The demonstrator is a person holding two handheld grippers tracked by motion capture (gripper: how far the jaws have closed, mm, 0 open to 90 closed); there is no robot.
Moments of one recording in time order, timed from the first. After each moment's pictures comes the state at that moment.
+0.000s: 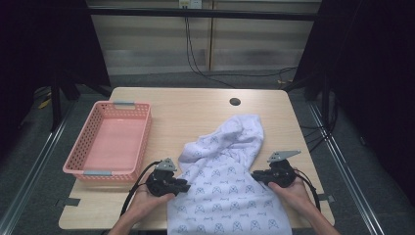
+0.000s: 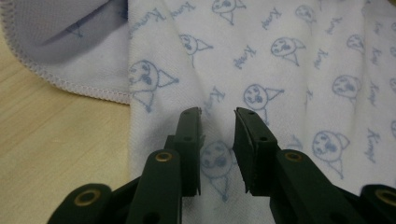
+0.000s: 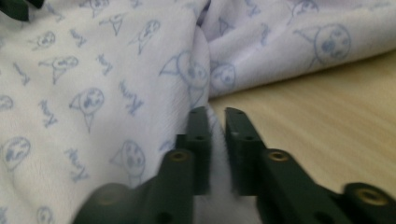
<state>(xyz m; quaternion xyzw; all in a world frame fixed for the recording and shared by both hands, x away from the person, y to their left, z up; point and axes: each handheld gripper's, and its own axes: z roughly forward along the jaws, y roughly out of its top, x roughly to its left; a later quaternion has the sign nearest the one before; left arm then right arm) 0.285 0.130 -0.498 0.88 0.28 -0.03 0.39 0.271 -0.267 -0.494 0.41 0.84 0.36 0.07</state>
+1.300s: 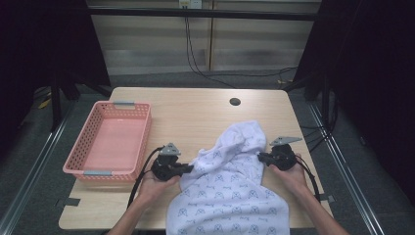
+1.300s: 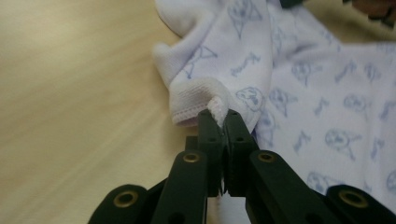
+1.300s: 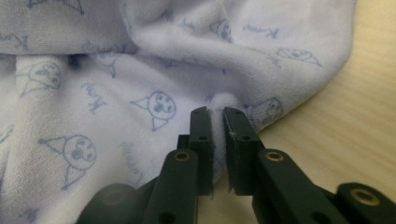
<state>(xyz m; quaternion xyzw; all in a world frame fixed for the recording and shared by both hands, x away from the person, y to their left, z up) 0.325 0.123 -0.473 0.84 0.32 0.02 0.44 0.320 -0.283 -0.494 0.46 0.80 0.34 0.15</state>
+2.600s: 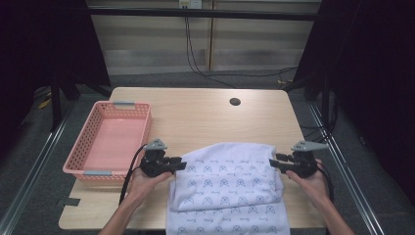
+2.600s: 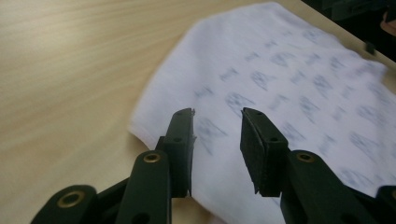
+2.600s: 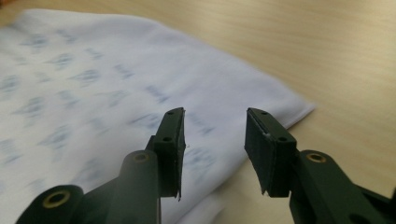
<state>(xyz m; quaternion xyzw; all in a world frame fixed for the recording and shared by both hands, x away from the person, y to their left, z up) 0.342 0.137 -0.478 0.83 0.34 0.02 0.44 0.286 -0.319 -0.468 0.46 0.78 0.39 0.16</state>
